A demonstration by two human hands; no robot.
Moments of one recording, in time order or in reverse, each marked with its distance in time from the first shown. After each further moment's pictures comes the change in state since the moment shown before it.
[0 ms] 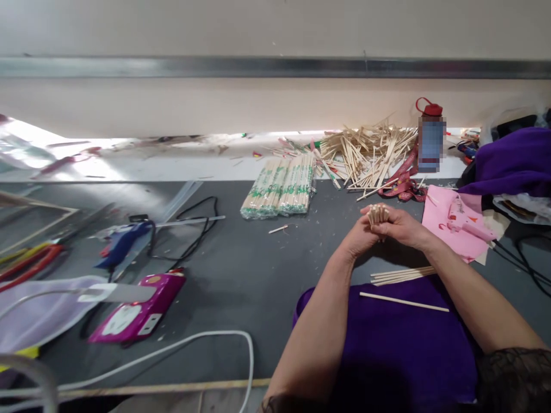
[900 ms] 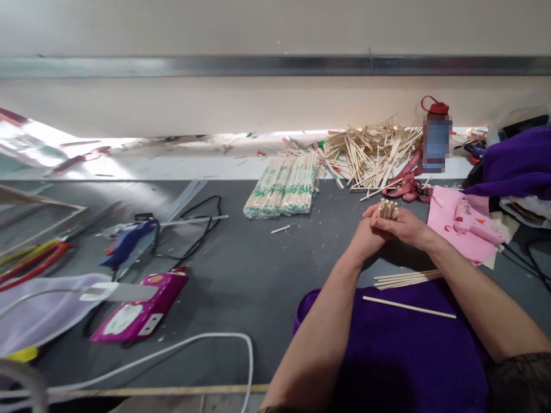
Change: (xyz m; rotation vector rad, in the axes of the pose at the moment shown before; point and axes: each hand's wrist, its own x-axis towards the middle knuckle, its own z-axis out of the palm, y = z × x) left_hand 0.001 0.000 0.006 0.230 0.117 -0.019; right_hand 0.007 0.006 0.004 0.059 0.023 0.076
